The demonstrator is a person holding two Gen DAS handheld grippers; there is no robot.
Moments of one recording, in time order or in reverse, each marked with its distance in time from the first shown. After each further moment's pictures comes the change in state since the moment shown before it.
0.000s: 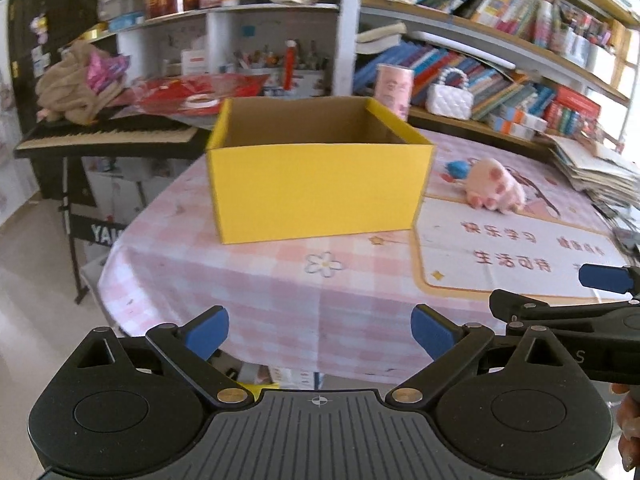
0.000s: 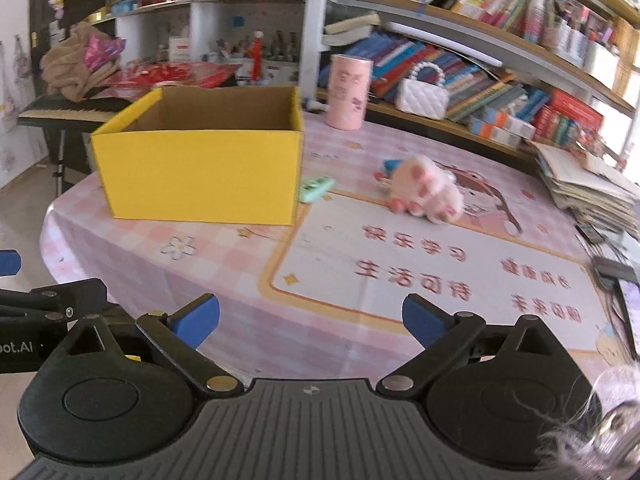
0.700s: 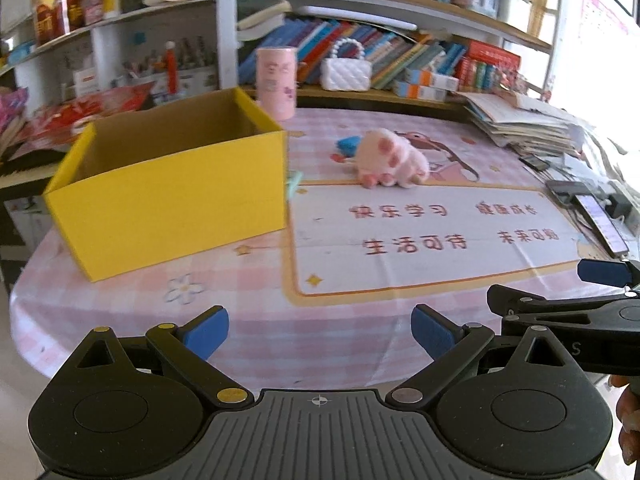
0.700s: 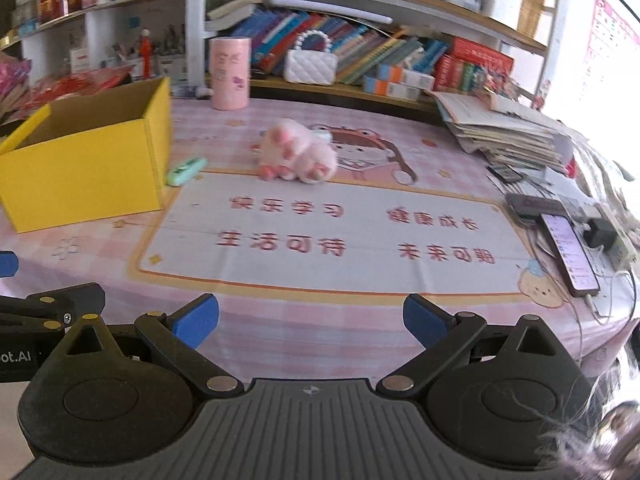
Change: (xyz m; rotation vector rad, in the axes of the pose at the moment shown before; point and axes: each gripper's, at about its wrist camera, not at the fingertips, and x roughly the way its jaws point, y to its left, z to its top) left arm 0.035 -0.093 0.014 0.167 0.046 -0.181; right arm -0.005 -0.090 -0.024 0.163 0.056 -0.195
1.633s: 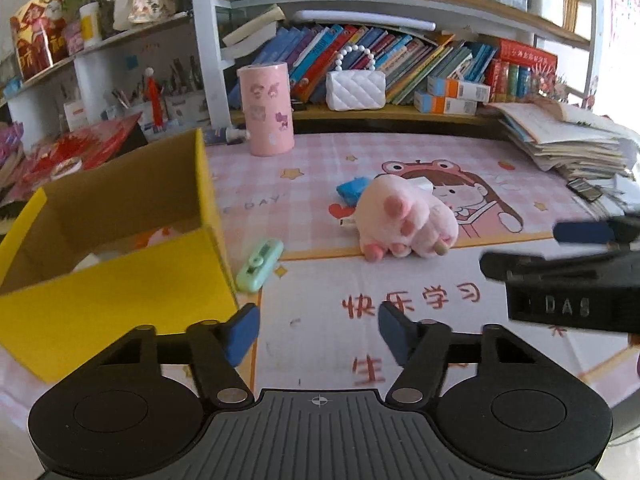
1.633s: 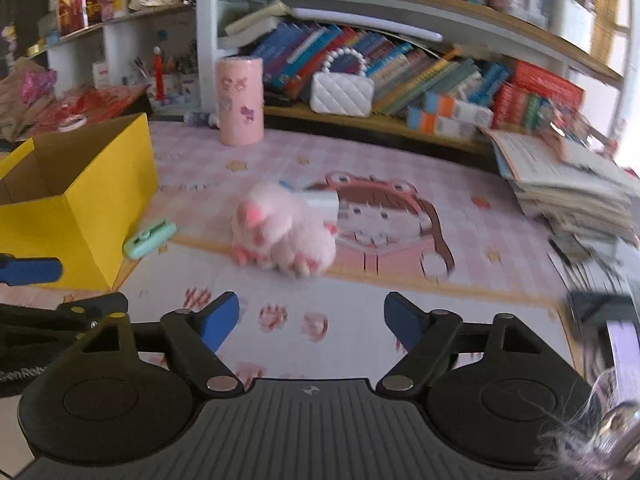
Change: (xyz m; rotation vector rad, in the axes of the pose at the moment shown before) left arm 0.109 -0.045 0.089 0.022 -0.022 0.130; right arm 0.119 -0.060 0.103 -0.101 -0.065 0.201
